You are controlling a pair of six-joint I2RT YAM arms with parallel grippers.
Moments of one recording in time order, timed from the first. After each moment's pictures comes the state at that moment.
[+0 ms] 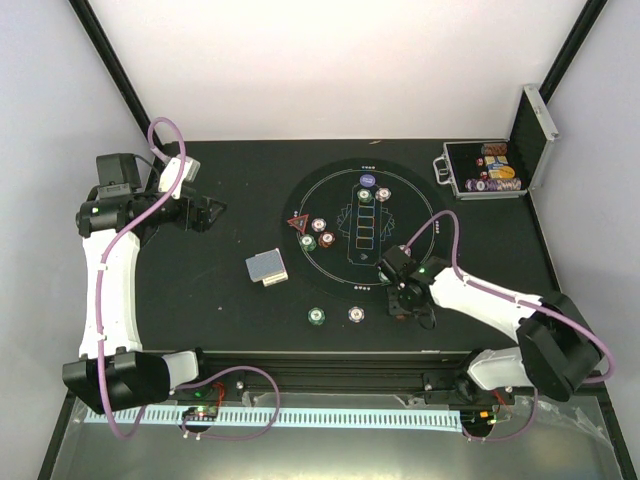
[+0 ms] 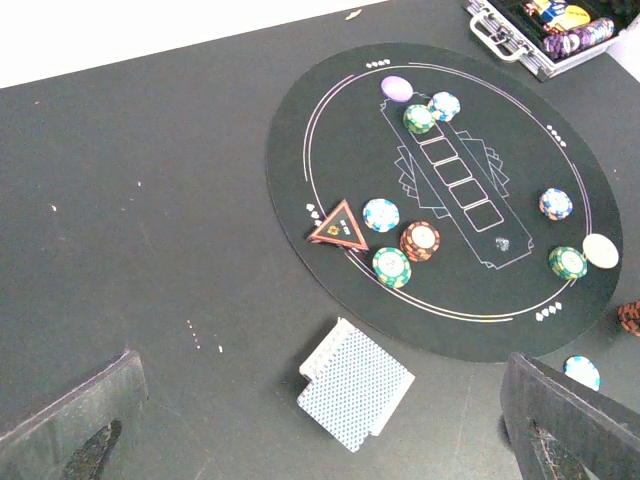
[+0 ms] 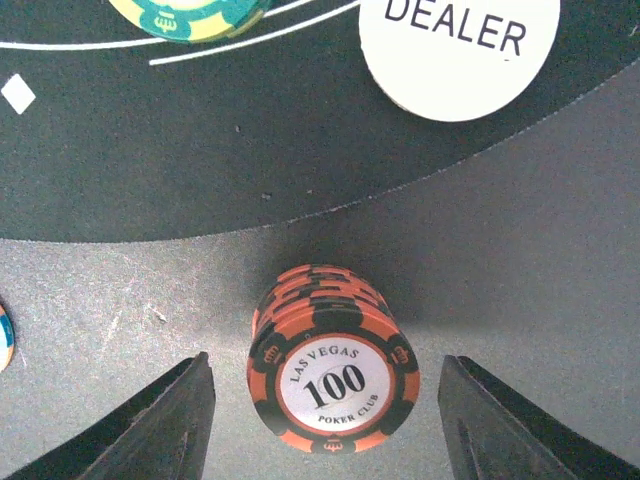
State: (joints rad) left arm 0.23 1.21 1.38 -1.02 0.68 0.38; right arm 0.72 1.33 0.73 -0.82 0.13 0.64
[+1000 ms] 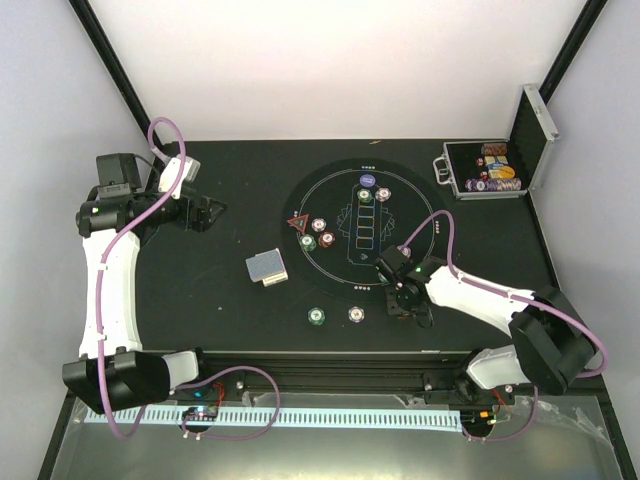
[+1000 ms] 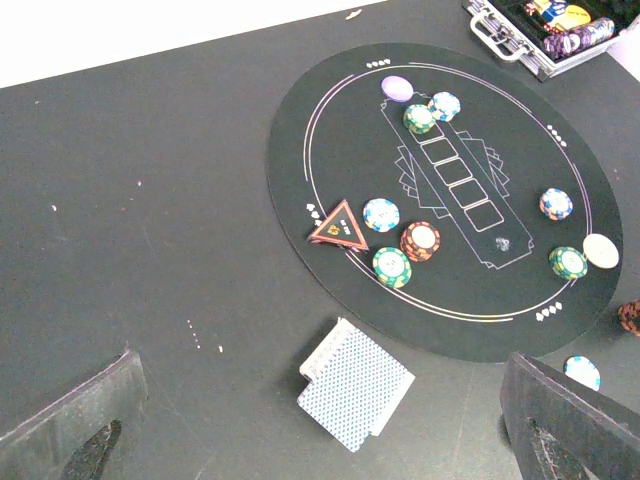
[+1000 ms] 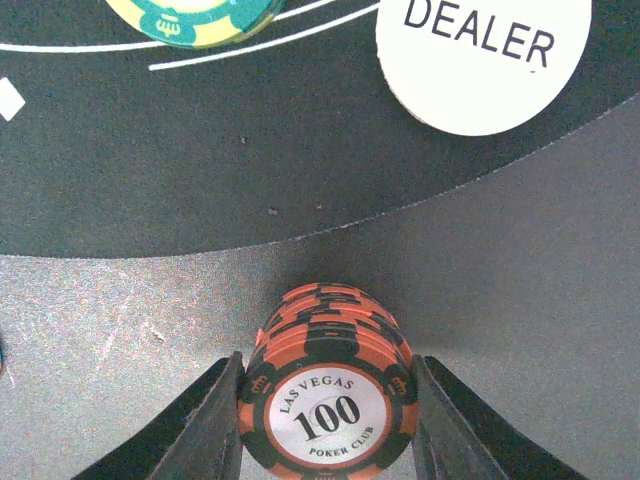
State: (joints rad) left arm 0.23 1.21 1.39 -1.02 0.68 0.38; right arm 0.72 1.38 0.73 -0.79 0.13 0.63
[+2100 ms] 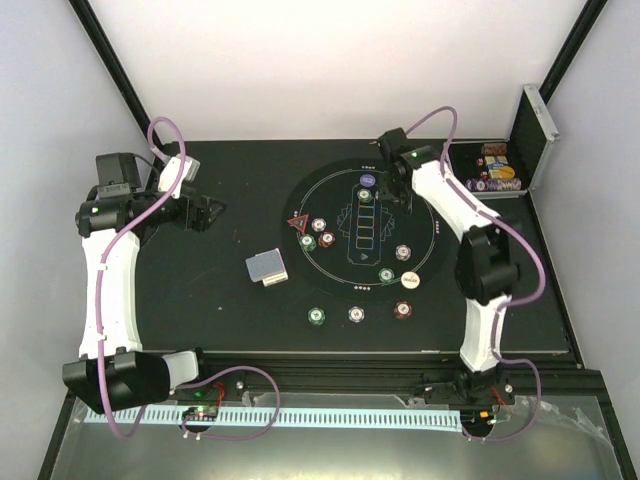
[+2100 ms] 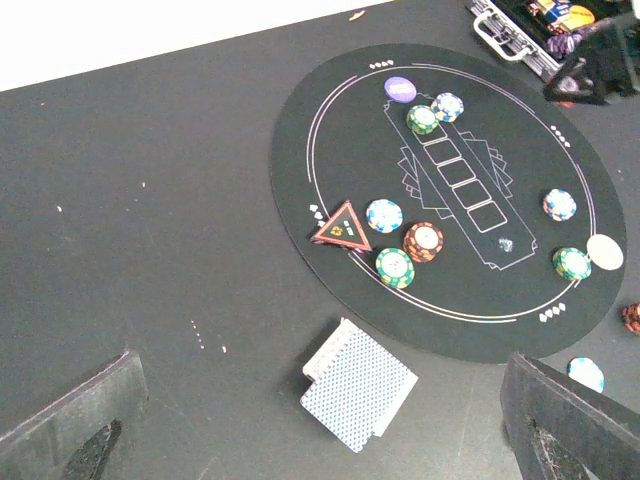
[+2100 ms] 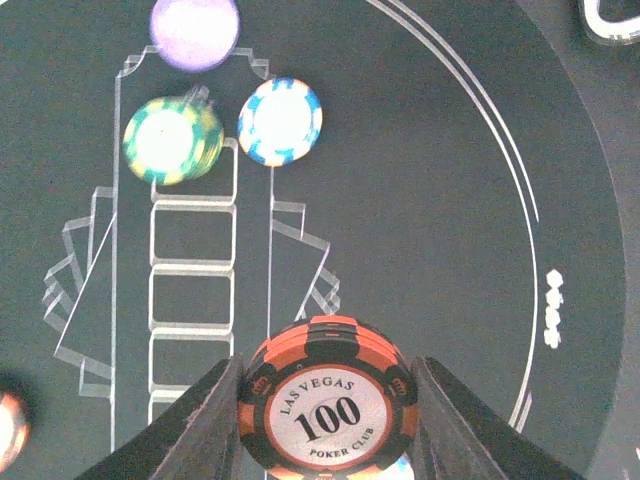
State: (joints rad) left arm 0.23 1.21 1.39 -1.02 0.68 0.38; right arm 0.41 1.92 1.71 -0.96 0.21 0.40
